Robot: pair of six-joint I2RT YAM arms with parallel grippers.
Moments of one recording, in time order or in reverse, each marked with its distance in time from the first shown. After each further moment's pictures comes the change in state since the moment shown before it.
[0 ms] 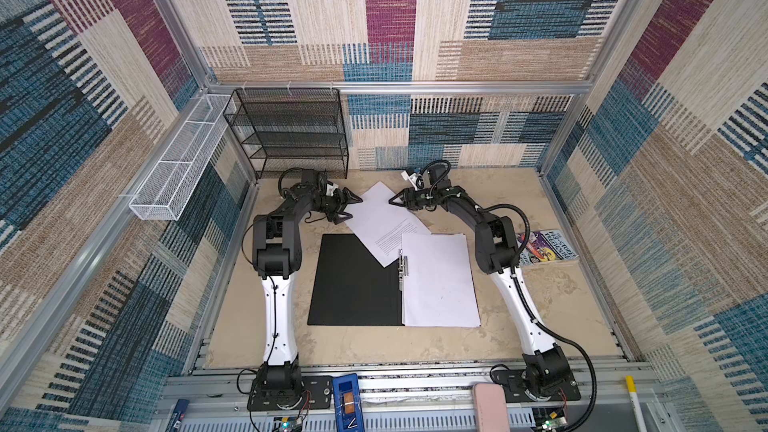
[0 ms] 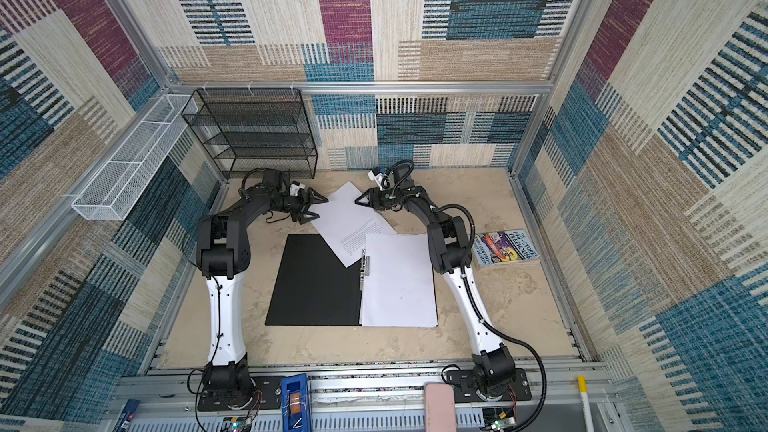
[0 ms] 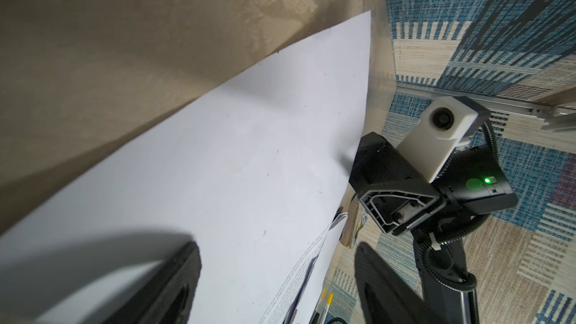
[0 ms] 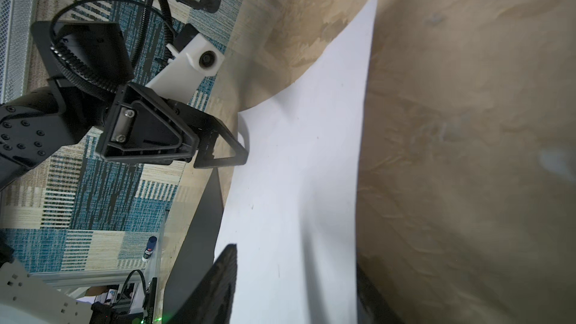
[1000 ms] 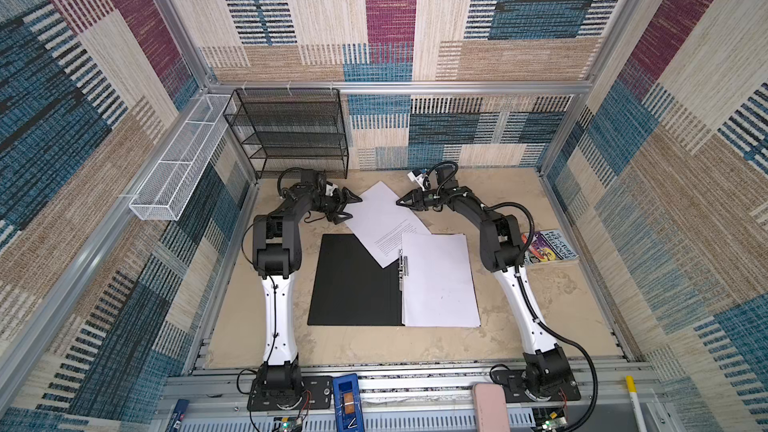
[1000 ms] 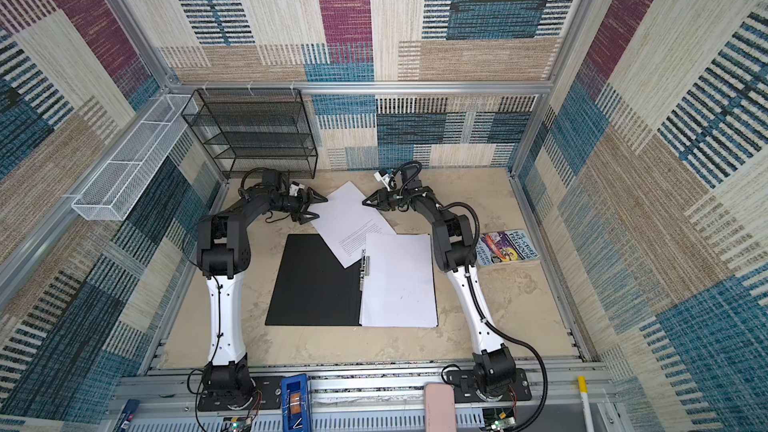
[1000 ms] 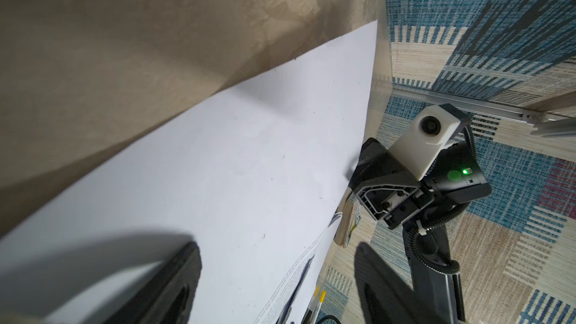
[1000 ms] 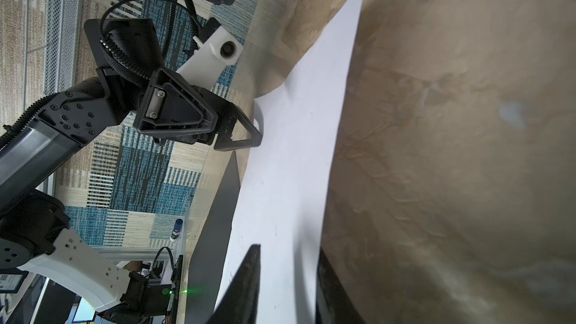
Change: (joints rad) left arm 0.003 0.010 0.013 -0.007 0.016 -0.021; right arm -0.039 -0.011 -0.043 0.003 -0.116 0.000
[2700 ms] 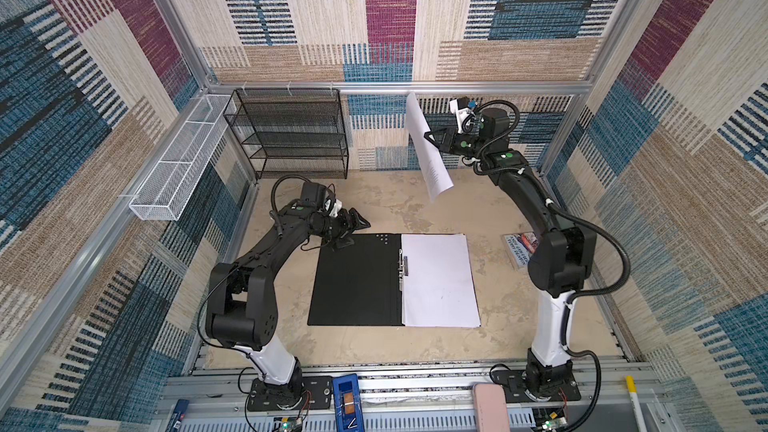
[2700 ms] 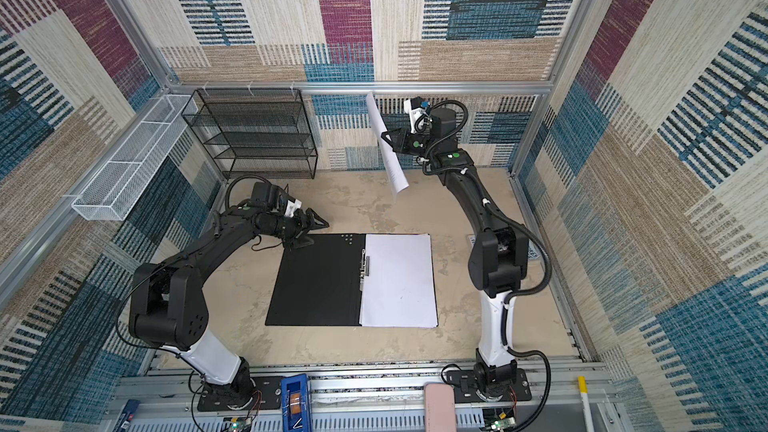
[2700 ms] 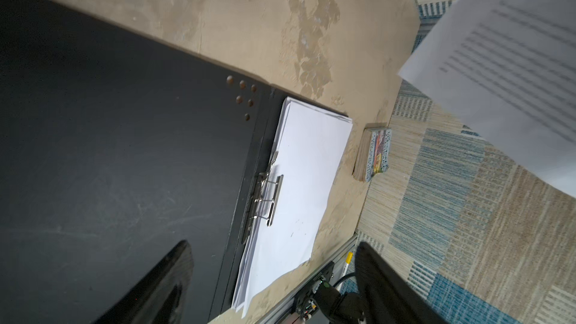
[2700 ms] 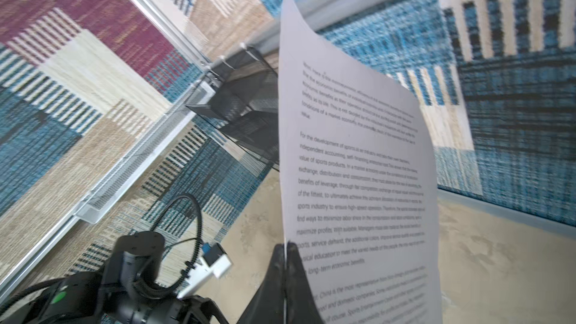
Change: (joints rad) left arm -0.155 -0.790 -0.708 -0.042 -0.212 -0.020; right arm -0.031 -0.799 -0.416 0.167 0.413 0.128
